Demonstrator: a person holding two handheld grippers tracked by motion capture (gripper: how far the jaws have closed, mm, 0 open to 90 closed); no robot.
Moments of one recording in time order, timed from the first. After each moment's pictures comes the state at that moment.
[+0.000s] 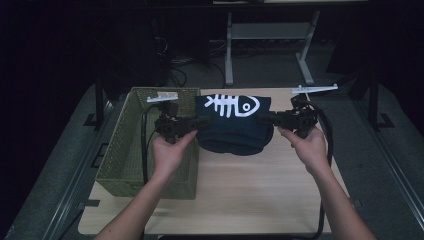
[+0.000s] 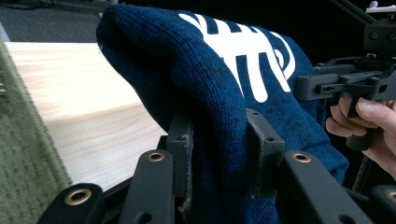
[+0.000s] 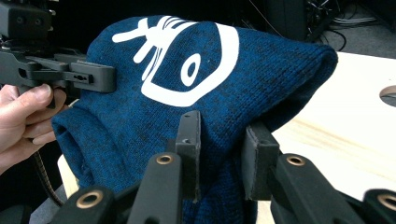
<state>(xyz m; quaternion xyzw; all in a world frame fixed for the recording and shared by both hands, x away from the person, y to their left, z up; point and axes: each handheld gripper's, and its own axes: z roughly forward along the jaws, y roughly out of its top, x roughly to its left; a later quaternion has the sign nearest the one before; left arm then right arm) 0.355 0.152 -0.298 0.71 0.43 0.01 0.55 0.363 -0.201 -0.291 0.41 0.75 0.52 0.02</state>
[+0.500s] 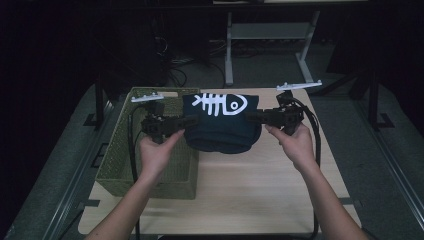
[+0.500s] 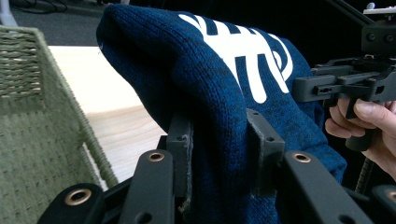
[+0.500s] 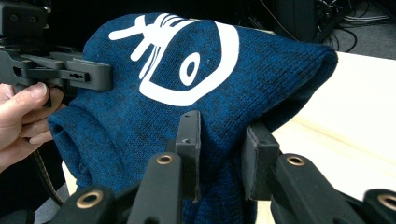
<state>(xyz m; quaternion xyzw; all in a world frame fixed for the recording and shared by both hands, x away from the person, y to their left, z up) 0.352 0.181 -0.295 0.70 0.45 0.02 0.55 0.371 -0.171 -0.288 0.41 0.75 0.52 0.01</state>
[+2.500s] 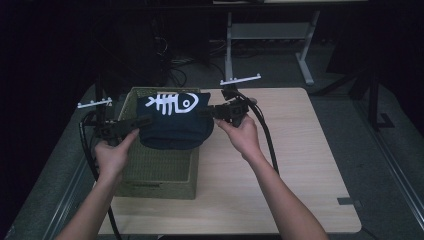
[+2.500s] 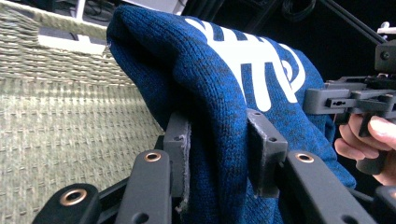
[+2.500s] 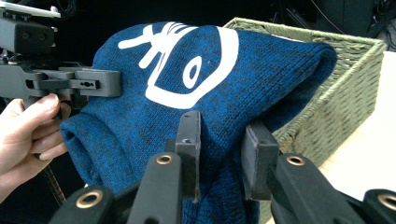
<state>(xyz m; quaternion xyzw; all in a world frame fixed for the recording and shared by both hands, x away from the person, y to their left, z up) 0.348 0.291 -0.304 0.65 0.52 0.05 0.55 0.406 -0.051 -0.296 0.39 0.76 0.52 -0.04</state>
